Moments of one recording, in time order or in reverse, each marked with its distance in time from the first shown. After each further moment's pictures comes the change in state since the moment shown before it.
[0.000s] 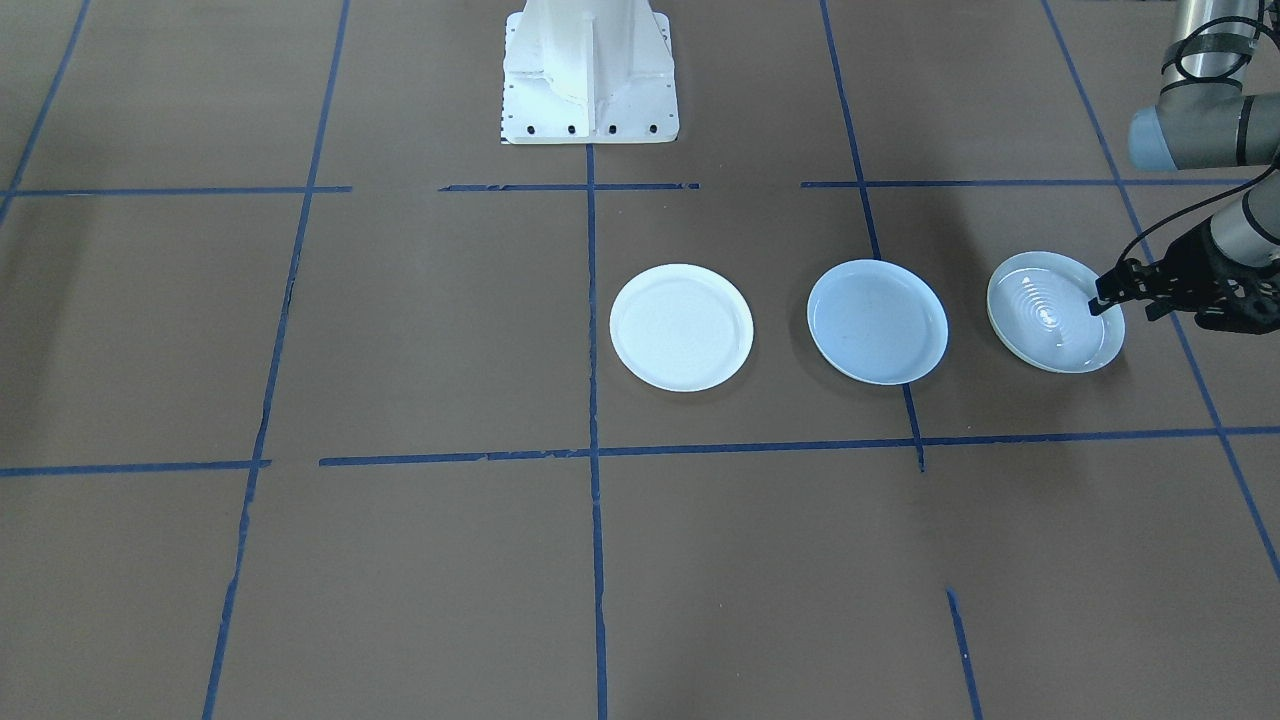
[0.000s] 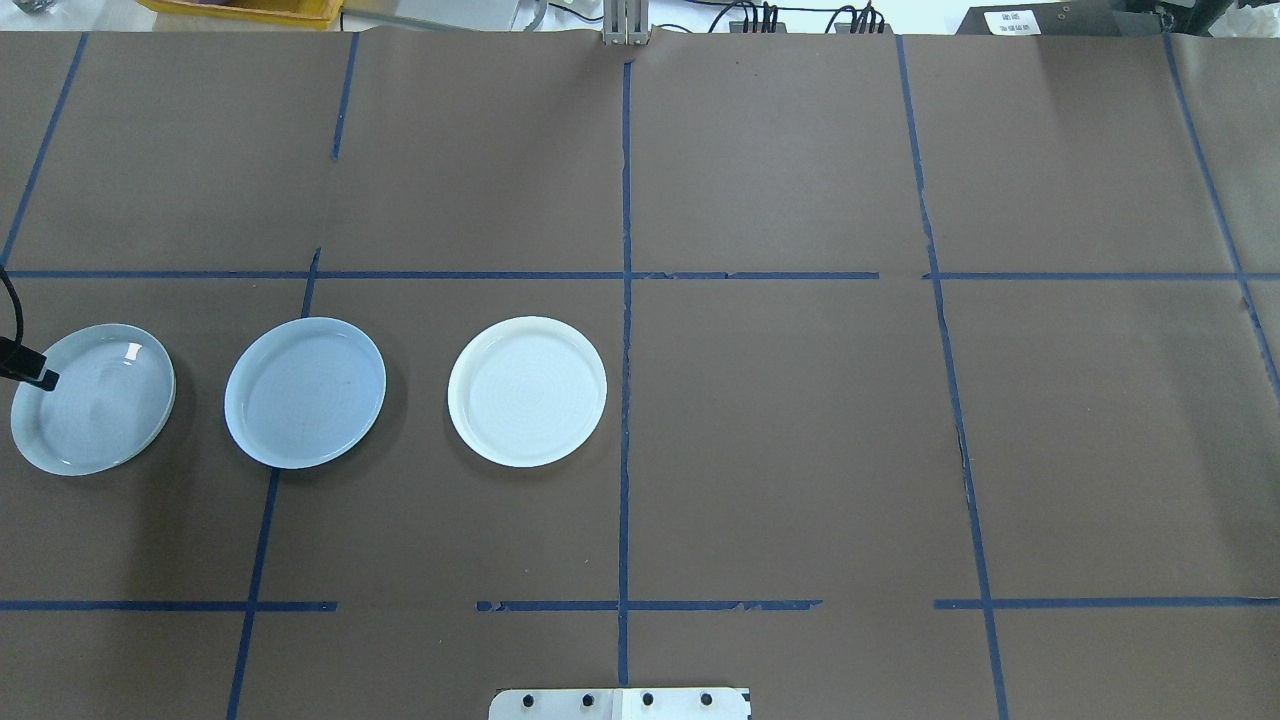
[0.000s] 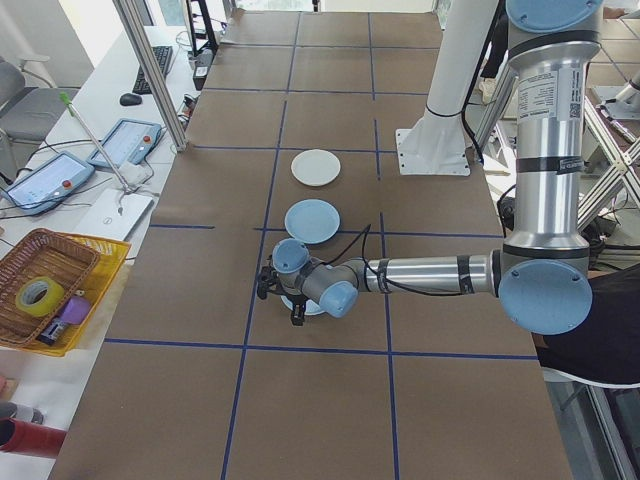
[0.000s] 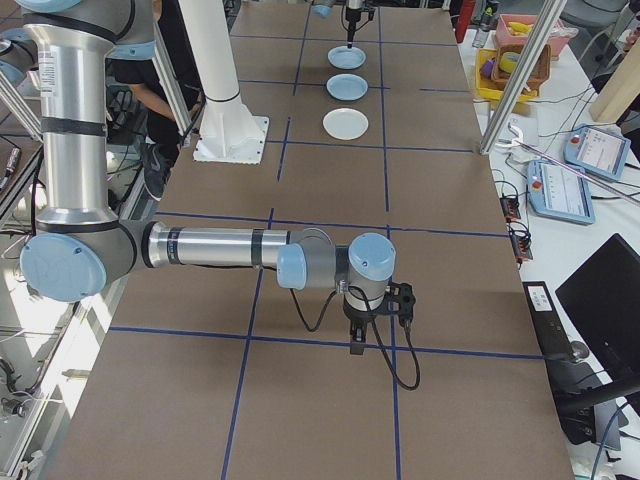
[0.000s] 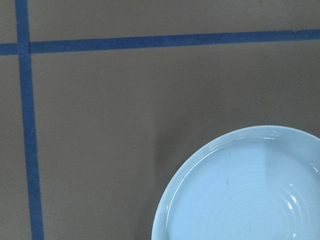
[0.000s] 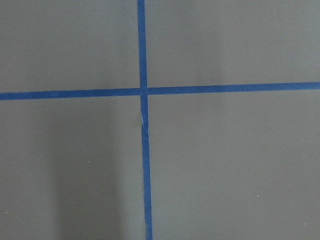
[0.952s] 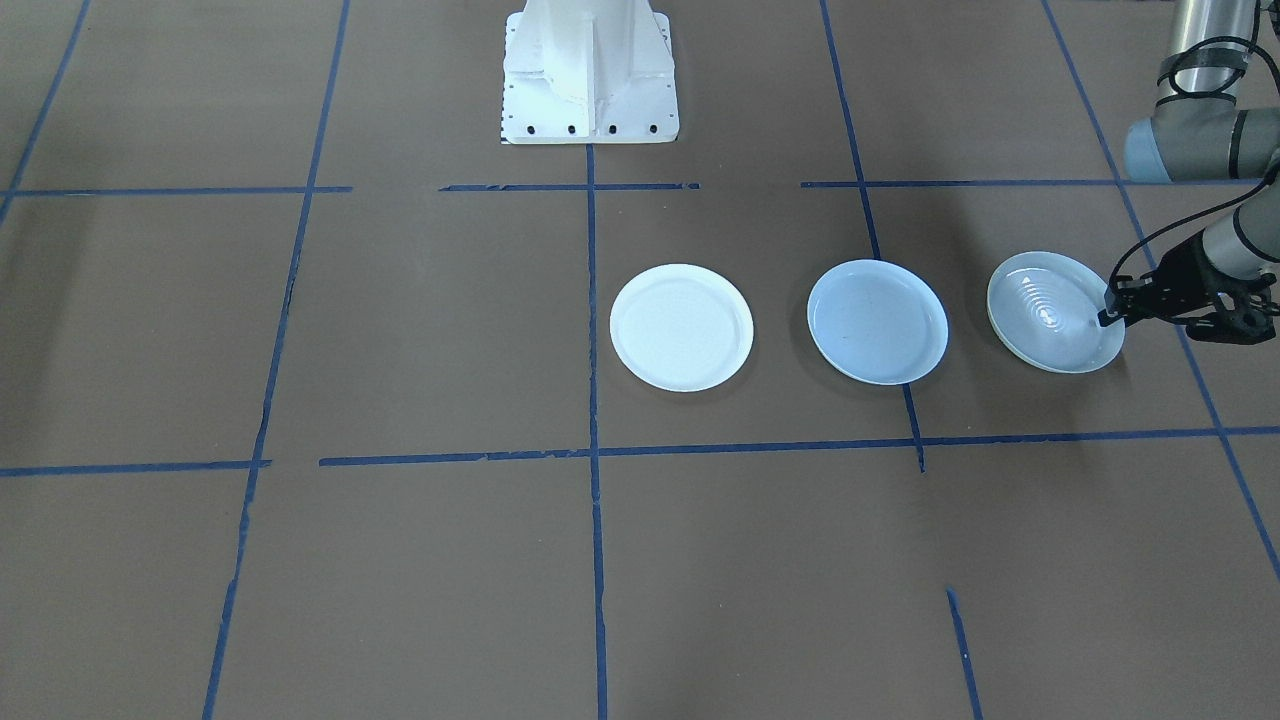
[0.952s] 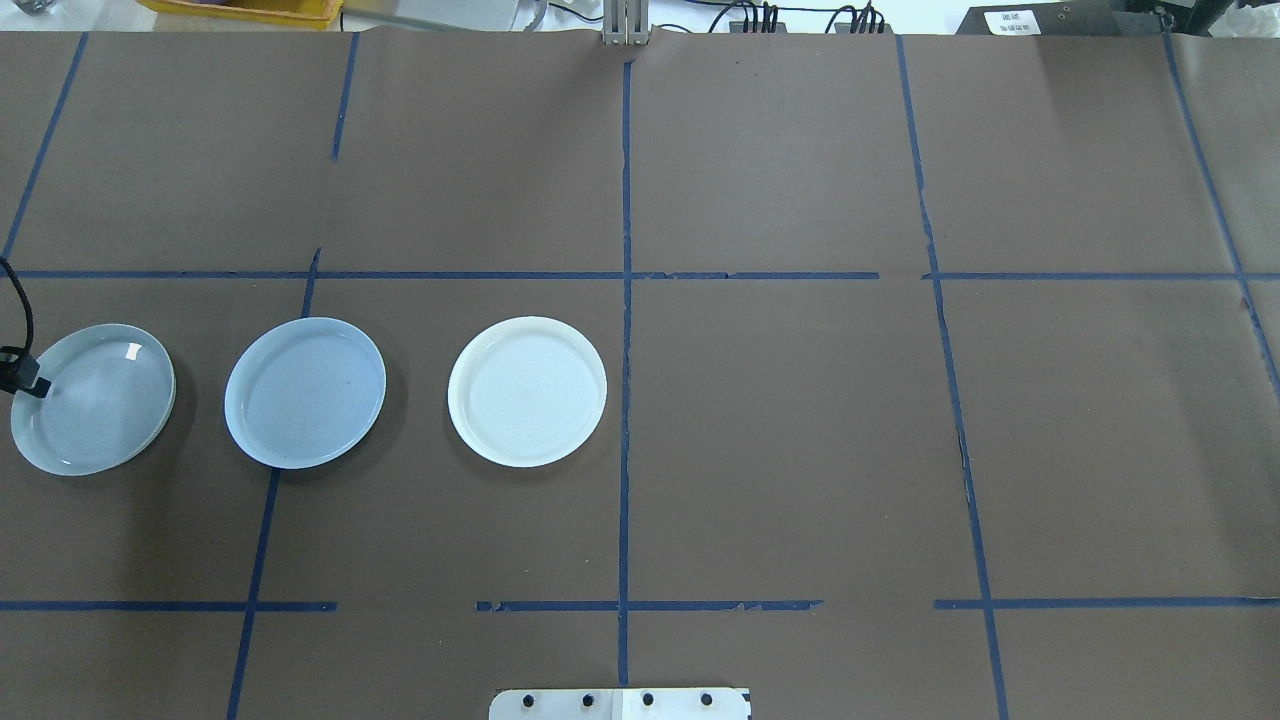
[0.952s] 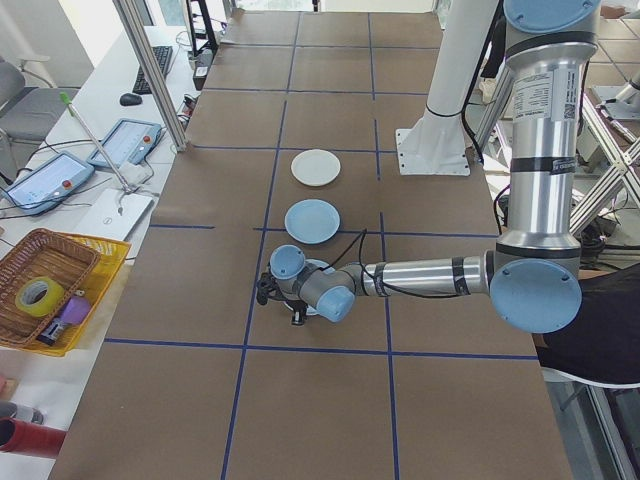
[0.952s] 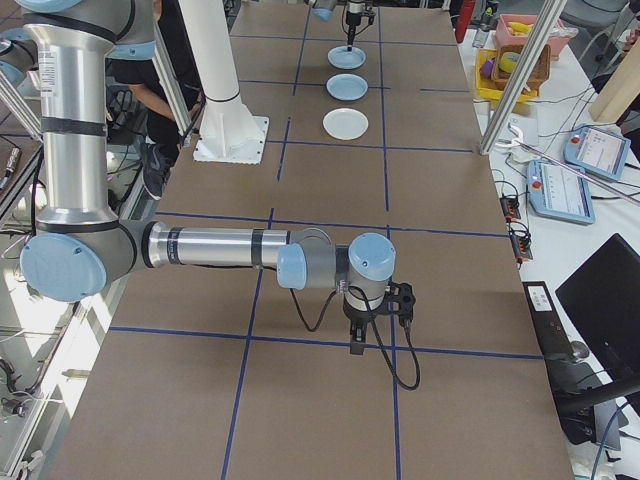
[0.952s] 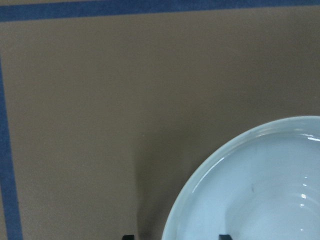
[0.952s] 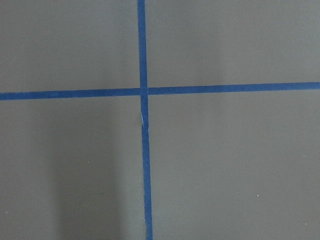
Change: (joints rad) left arm 0.011 -0.018 0.047 -0.005 -0.001 0.001; right arm 0.000 0.000 0.000 0.000 0.001 0.000
